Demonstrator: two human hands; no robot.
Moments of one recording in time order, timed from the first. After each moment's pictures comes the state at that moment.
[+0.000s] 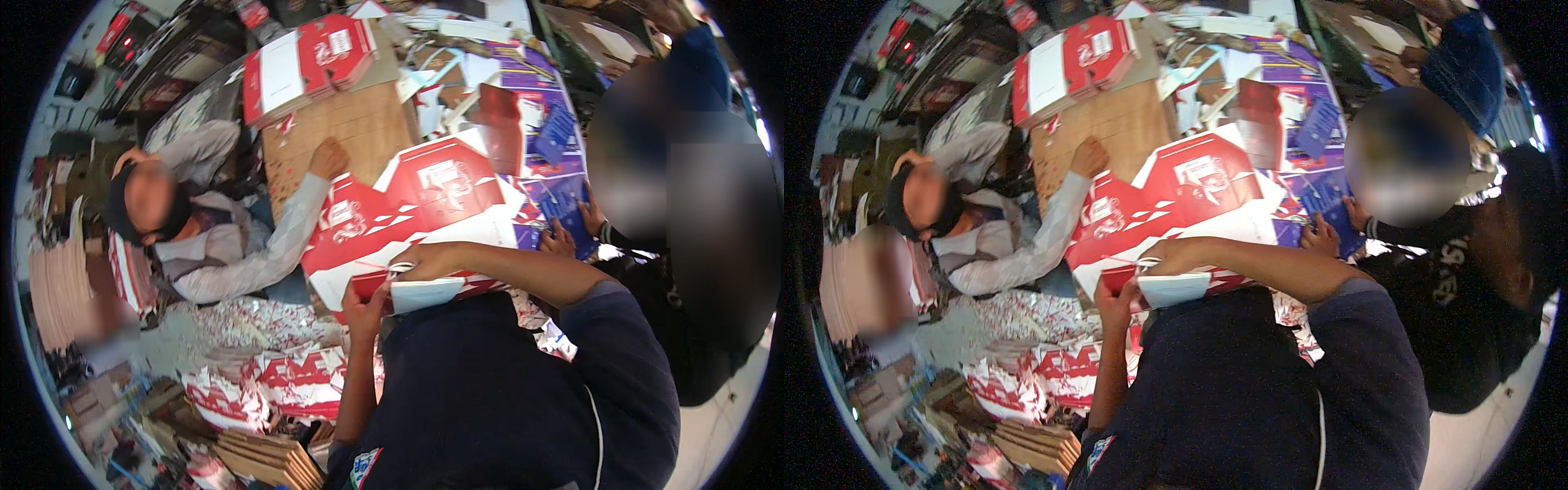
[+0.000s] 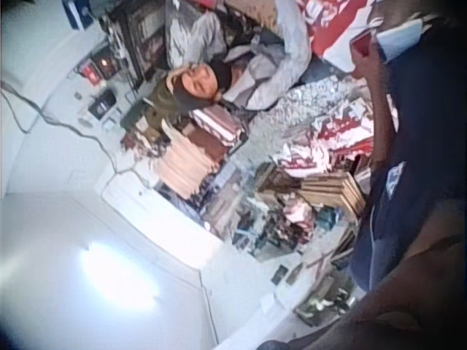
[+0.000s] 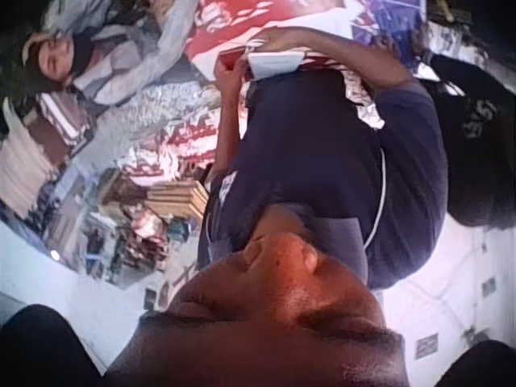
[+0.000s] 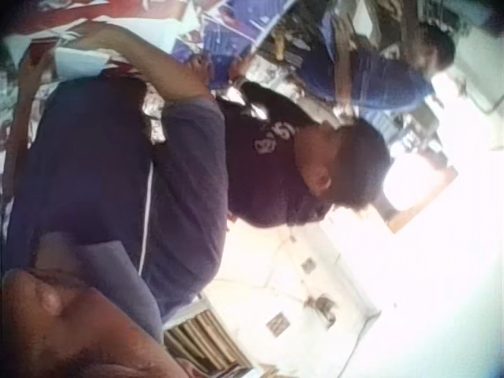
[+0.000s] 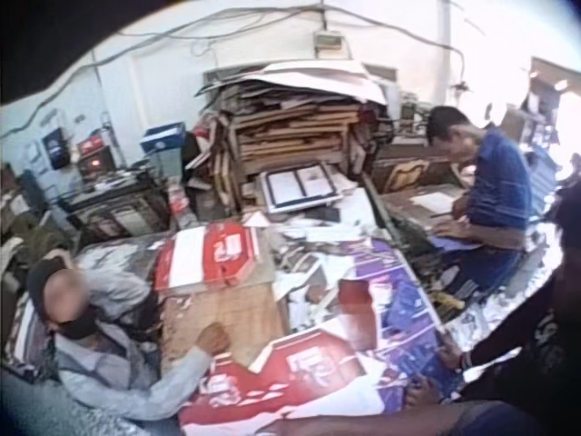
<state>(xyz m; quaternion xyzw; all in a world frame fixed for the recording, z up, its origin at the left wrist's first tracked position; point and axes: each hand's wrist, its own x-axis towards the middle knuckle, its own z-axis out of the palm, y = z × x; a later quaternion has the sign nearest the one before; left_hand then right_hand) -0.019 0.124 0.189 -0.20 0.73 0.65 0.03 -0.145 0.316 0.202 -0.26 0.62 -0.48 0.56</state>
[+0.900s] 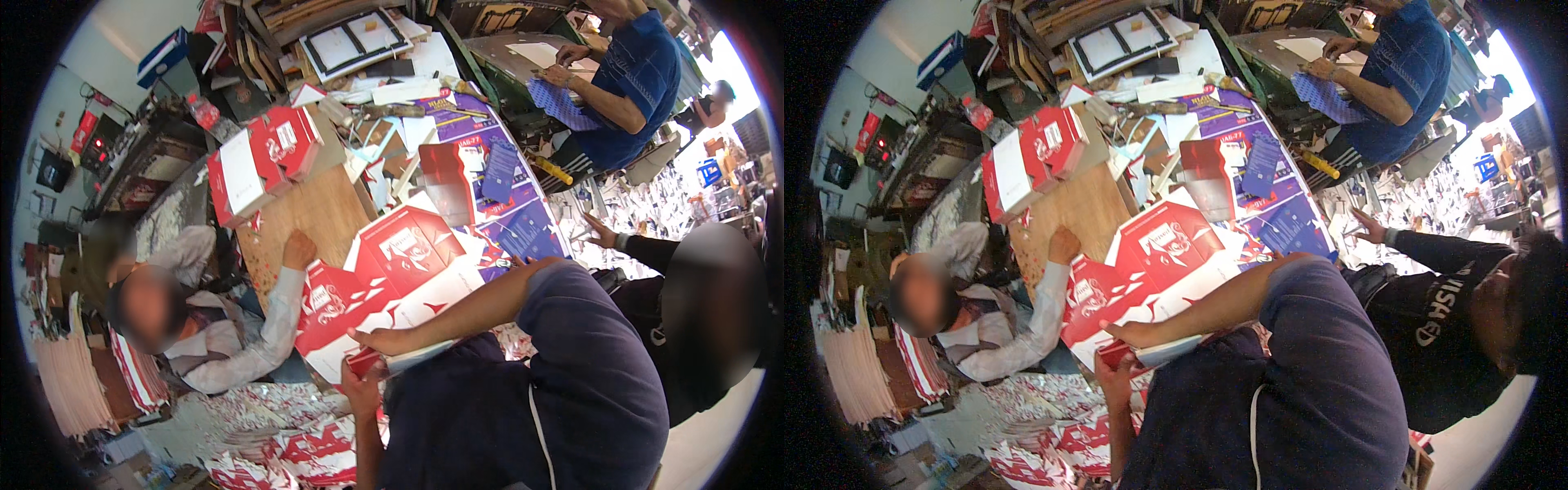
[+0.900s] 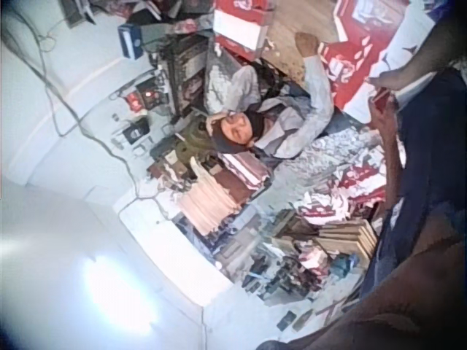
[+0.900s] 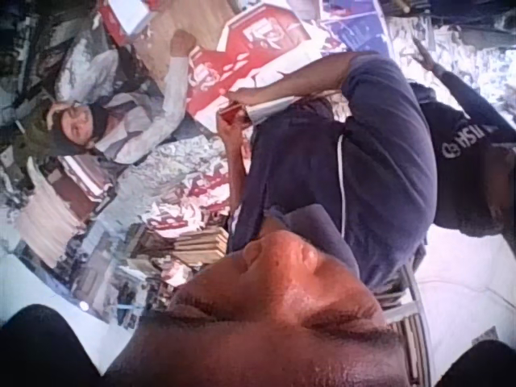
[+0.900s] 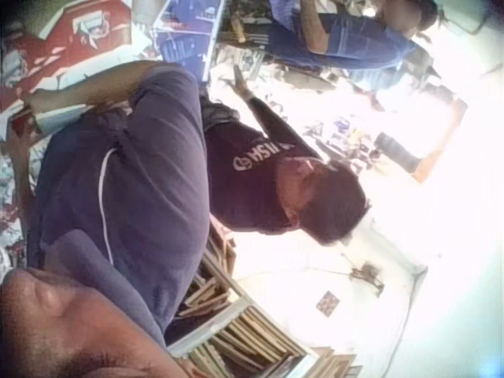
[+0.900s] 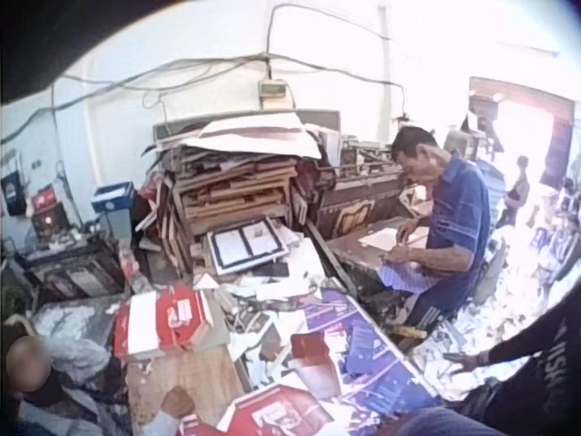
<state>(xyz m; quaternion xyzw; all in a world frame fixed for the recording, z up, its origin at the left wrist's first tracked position) -0.014 0.144 0.233 -0.19 0.78 0.60 0.06 -0.111 0.279 0.201 -0.01 0.52 -0.63 0.58</state>
